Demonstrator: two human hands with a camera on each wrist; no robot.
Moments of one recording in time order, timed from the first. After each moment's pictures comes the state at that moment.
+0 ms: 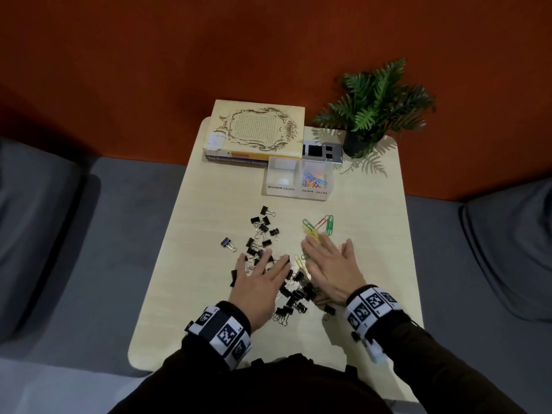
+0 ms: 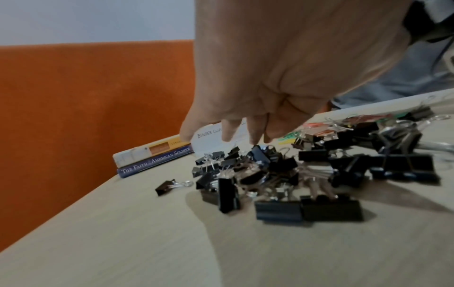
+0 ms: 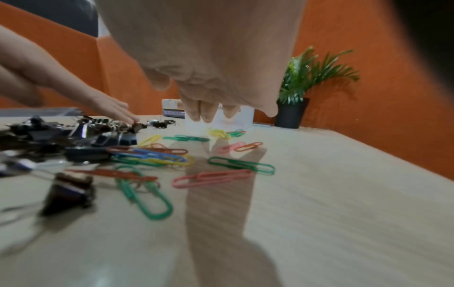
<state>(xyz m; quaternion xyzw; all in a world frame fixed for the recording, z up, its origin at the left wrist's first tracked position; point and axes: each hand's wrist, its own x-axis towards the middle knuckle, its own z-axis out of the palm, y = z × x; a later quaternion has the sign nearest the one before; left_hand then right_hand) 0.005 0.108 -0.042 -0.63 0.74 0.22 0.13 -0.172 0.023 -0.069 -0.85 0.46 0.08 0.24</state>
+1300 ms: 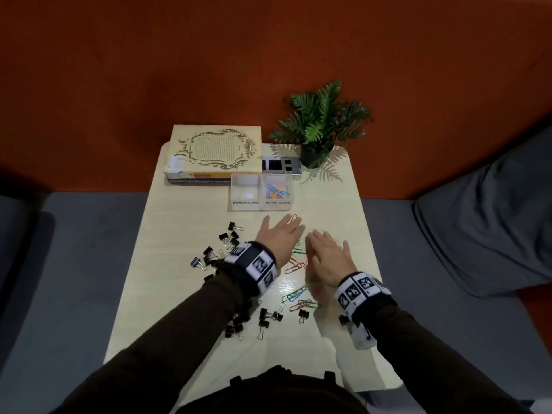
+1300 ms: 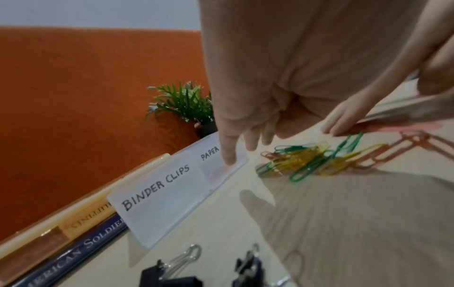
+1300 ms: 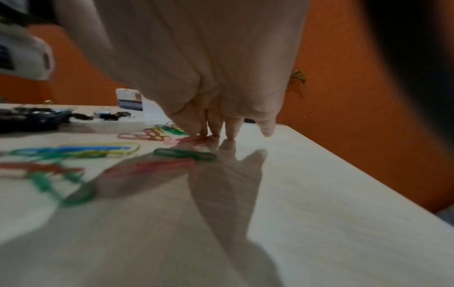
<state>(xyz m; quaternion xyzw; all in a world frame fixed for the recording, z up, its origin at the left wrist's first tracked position) -0.049 -0.015 -0.039 -0.54 0.82 0.14 0.09 -0.209 -0.002 -0.051 -0.76 0.60 0.07 0.24</state>
